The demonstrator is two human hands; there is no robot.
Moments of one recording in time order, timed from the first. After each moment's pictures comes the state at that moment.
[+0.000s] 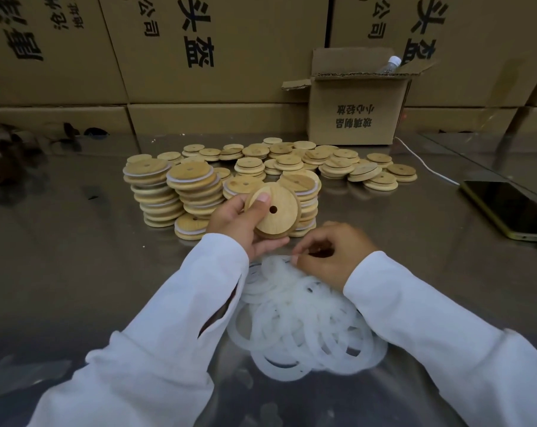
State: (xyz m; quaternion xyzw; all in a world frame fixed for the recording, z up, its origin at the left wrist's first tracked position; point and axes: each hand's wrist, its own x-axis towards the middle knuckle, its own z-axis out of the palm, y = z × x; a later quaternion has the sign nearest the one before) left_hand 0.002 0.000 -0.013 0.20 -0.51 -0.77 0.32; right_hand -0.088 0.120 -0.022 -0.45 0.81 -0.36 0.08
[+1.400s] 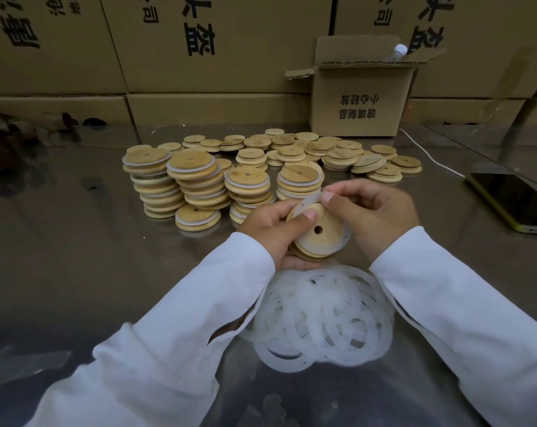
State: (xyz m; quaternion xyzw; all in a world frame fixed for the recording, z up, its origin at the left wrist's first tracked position) left_hand 0.007 0.026 -0.009 0.13 -0.62 -0.76 0.15; right_hand -0.079 0.131 0.003 -0.32 0.65 -0.69 0.07
